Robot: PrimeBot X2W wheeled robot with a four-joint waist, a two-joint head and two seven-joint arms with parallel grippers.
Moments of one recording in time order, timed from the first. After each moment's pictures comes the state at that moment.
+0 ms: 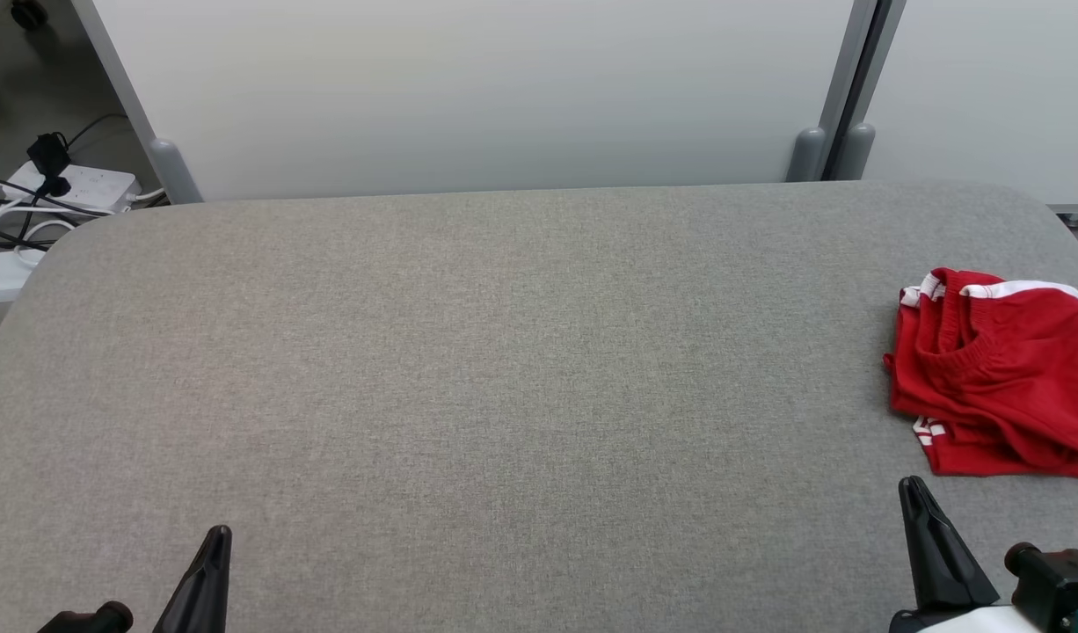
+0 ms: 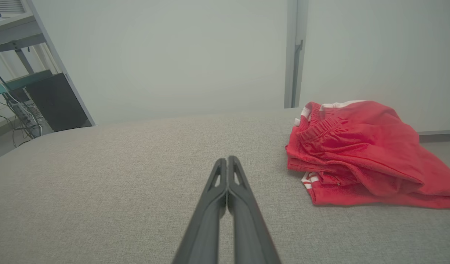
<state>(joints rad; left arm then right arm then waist) 0.19 0.45 -0.27 -0.01 -0.66 0.15 -0.25 0.13 -0.03 -0.02 0.03 0.18 0.13 -0.11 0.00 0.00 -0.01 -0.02</state>
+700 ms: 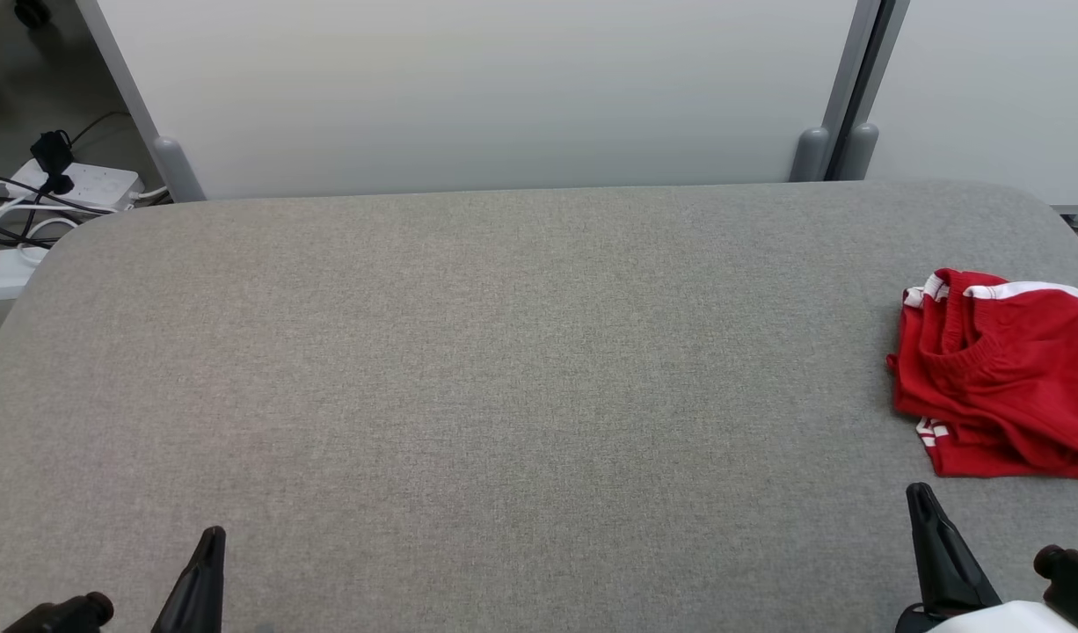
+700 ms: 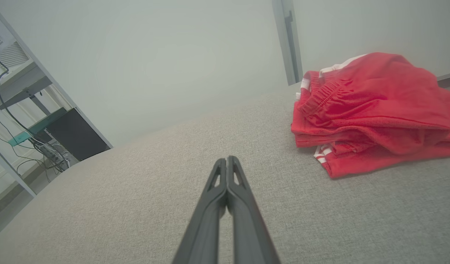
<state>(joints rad) 0.18 0.39 -0.23 0.04 -0.82 0.11 -0.19 0.12 -0.04 -0.02 0.07 0.43 0.13 -0.09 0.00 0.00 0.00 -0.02</state>
